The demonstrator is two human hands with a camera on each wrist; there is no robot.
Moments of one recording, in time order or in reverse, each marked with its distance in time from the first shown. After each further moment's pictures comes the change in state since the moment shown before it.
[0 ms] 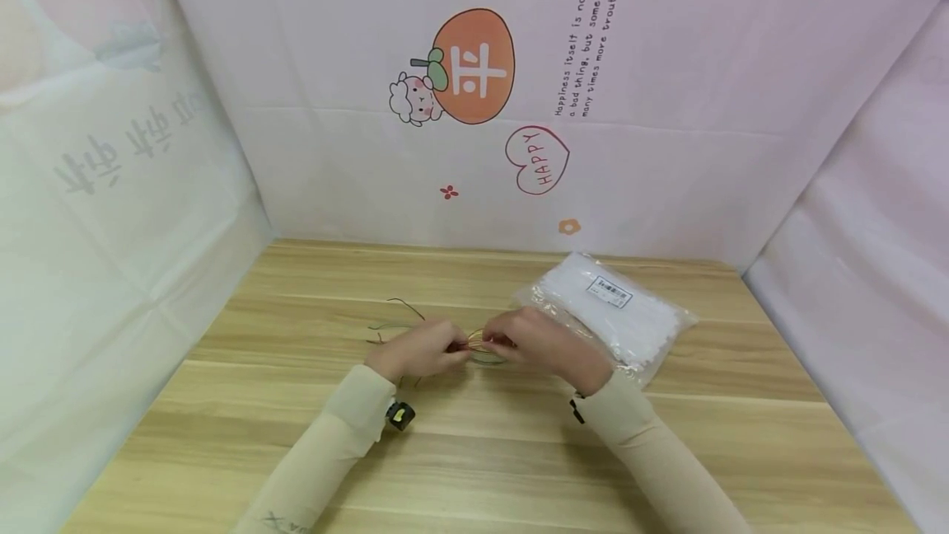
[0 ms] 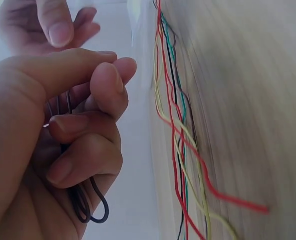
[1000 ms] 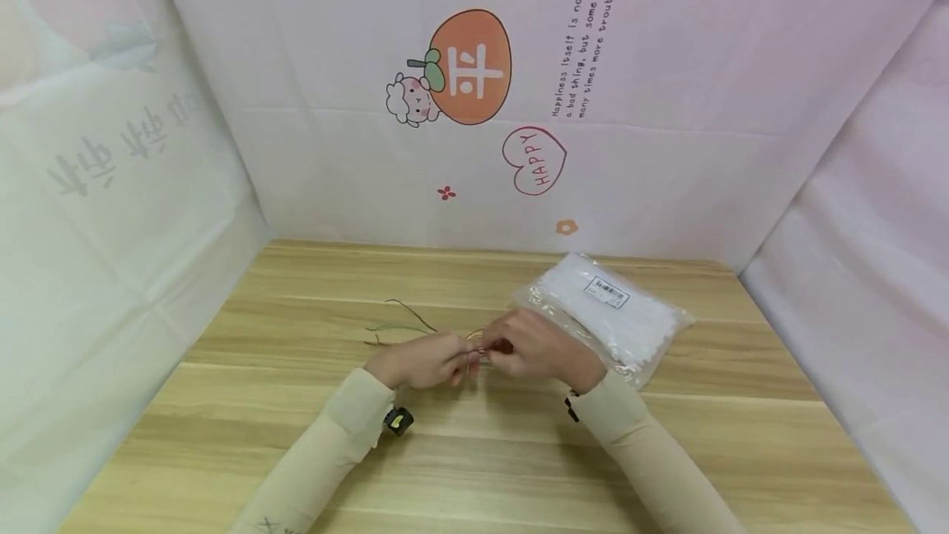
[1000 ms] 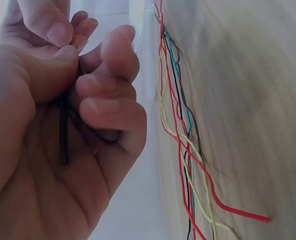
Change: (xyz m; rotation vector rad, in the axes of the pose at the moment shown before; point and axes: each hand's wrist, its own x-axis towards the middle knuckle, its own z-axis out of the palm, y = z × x) left_hand -0.001 0.009 0.006 -0.105 -0.120 0.090; right_hand 0.001 0.002 0.003 0.036 0.006 -0.084
